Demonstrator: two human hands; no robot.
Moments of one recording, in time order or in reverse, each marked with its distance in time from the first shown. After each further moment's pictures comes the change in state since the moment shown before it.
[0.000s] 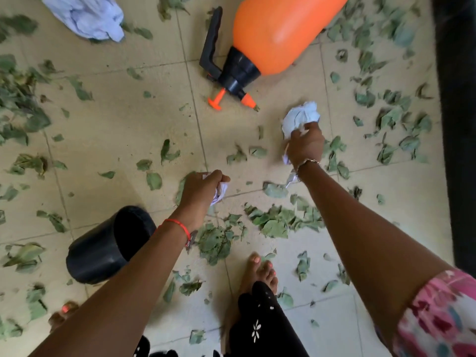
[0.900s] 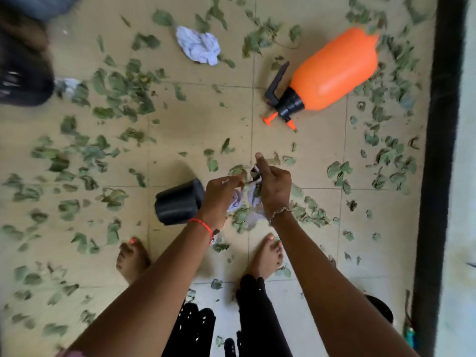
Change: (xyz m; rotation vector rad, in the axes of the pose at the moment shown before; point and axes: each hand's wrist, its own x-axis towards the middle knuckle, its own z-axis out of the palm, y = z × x) left_hand -0.136 0.046 -0.080 -0.235 0.046 -0.118; right_hand -0.214 -0.089 -0.006 0.445 -0.323 -0.018
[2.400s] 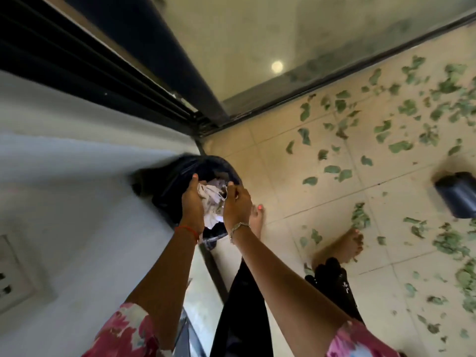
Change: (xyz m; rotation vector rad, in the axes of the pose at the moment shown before) left_hand -0.456 -0.619 -0.383 -1.362 0.919 -0.281; right_hand -0.721 0.388 0.156 -0.858 -0.949 -0.169
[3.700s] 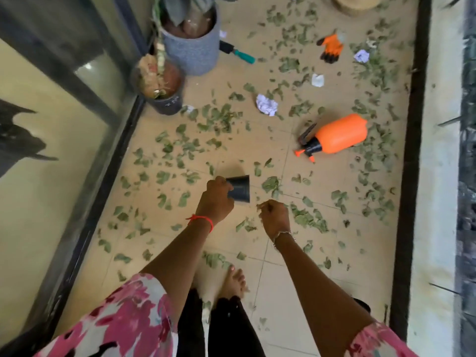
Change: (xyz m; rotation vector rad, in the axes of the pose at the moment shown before) left_hand -0.325 -0.139 0.539 1.701 -0.940 1.281; right_hand 0.037 0.020 -0.631 0.181 0.651 0.177
